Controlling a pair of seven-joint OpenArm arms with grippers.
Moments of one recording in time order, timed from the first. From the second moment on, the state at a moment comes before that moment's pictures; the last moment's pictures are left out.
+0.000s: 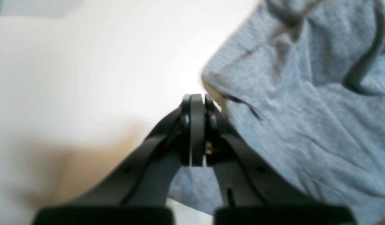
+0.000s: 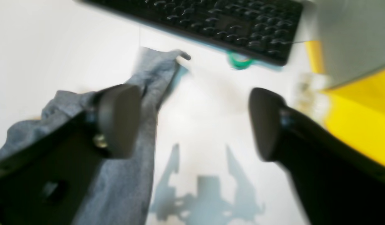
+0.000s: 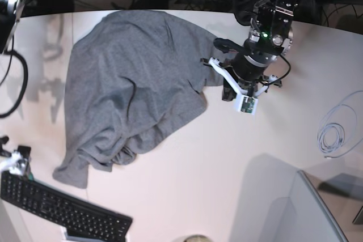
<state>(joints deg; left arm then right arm) 16.0 -12.2 7.8 102.6 -8.7 -1.5 35.1 9.7 20.3 19.7 90.0 20.1 13.8 -51.5</state>
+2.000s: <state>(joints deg) 20.9 -14.6 -3.6 92.0 -15.2 -9.0 34.4 -8.4 1.0 47.3 91.9 2.2 30.4 -56.0</state>
